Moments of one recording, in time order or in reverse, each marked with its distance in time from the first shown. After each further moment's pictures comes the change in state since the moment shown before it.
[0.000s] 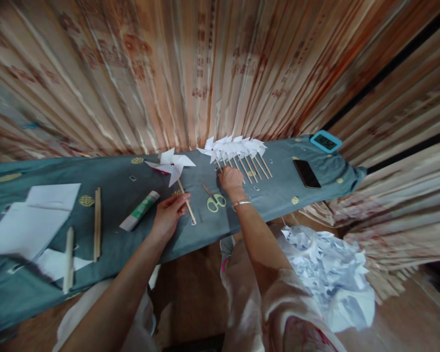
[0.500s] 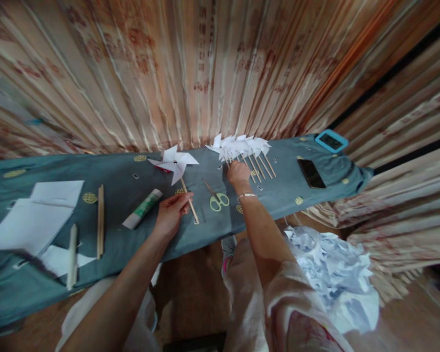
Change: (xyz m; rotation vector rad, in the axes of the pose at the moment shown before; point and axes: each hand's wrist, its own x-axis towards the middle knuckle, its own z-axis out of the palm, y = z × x) left_hand -0.003 0.003 0.002 0.016 0.000 0.006; right_hand 0.021 0.009 0.002 -0.024 0.018 0.059
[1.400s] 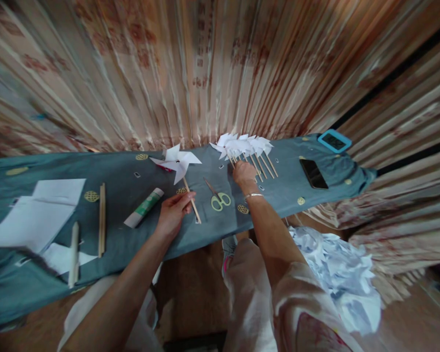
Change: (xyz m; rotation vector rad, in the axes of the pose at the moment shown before) left_hand 0.000 -0.002 0.001 0.027 -0.001 0.006; right_hand 0.001 0.010 -0.001 -0.033 -0.008 0.011
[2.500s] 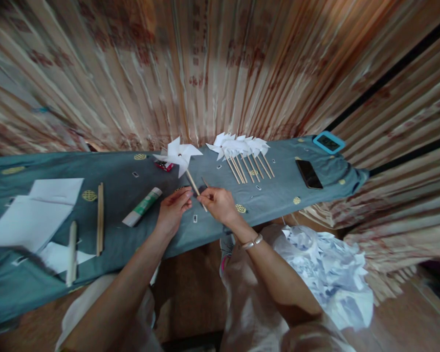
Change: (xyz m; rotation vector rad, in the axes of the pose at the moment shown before) left_hand -0.002 0.002 0.003 -0.128 0.071 -0.074; right_hand -0.115 -0.027 -0.009 0.820 -0.180 -0.350
